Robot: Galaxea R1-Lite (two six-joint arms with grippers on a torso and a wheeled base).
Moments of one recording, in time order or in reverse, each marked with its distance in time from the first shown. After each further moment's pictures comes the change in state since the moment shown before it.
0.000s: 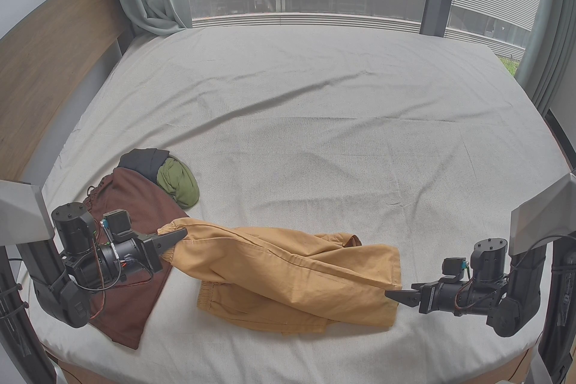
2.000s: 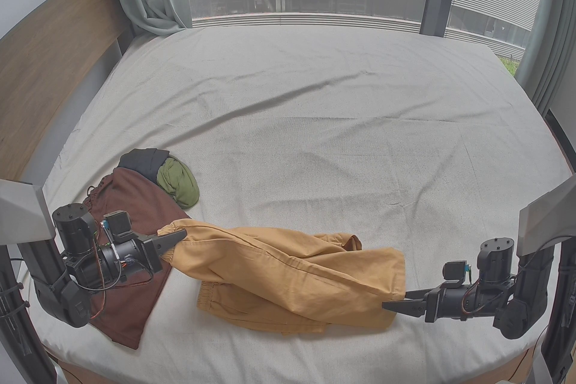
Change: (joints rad) left arm 0.008 0.014 -0.003 0.000 0.000 0.000; right arm -0.005 -0.068 0.067 0.001 0.214 -0.001
